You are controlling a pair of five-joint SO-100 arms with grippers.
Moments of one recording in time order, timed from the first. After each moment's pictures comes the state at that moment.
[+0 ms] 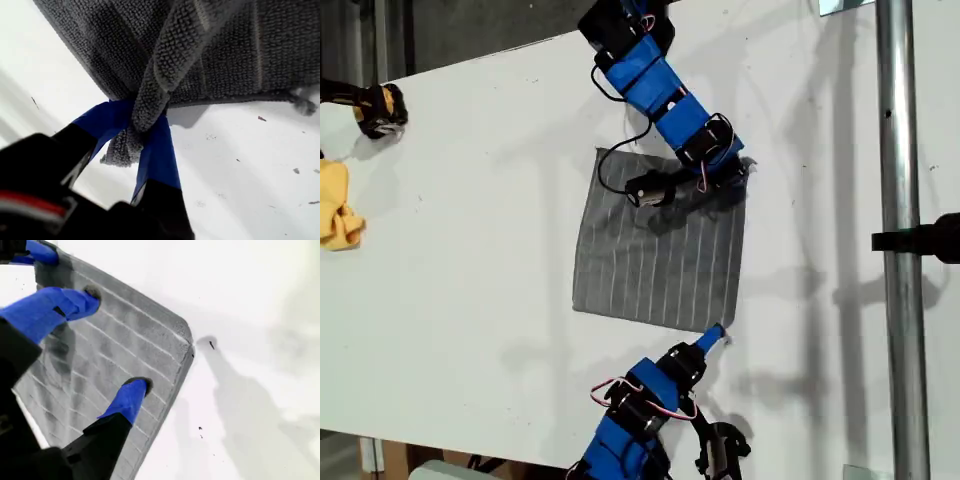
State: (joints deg) arm 0 25.0 86.2 75.1 86.7 -78.4; arm 1 -35.5 65.3 86.4 67.4 102.9
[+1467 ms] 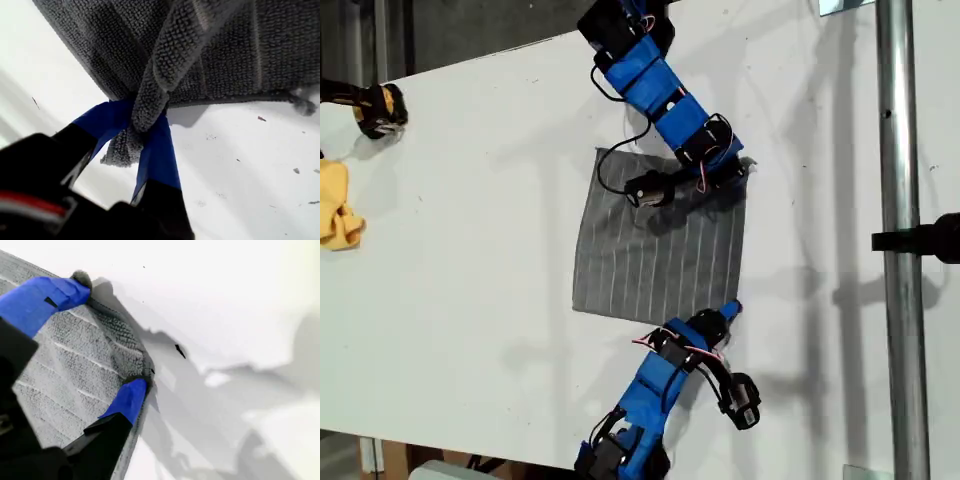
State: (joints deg) arm 0 21.5 60.7 78.8 69.3 -72.2; arm 1 -35.1 65.5 86.7 66.7 102.9
